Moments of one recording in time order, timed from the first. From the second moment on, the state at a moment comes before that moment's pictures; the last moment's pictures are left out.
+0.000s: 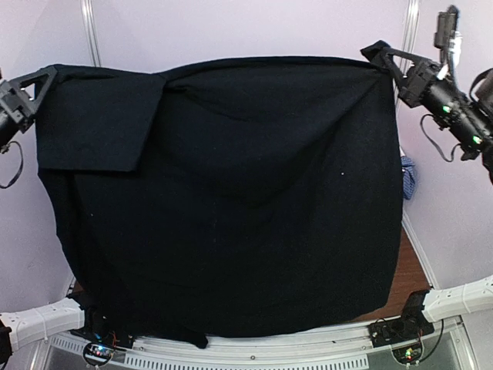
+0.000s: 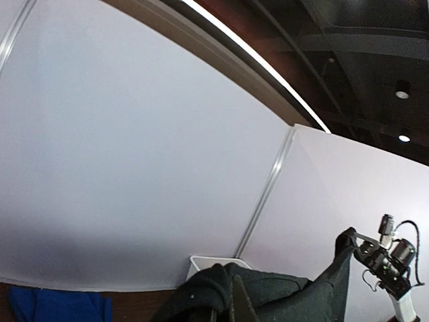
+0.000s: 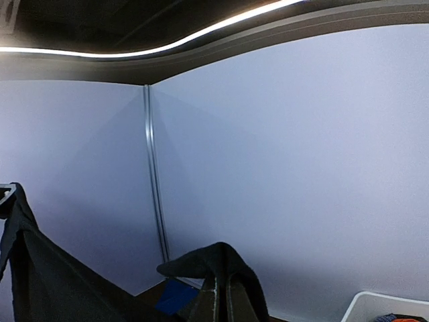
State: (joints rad) left arm -0.39 0.75 1.59 -0.48 0.21 -0.50; right arm 0.83 0.97 1.56 -0.23 0.15 0.03
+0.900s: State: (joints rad) left arm 0.02 1.68 1.27 -0.17 0.21 -0.56; right arm 0.51 1.80 1.41 -0.15 0.29 0.08
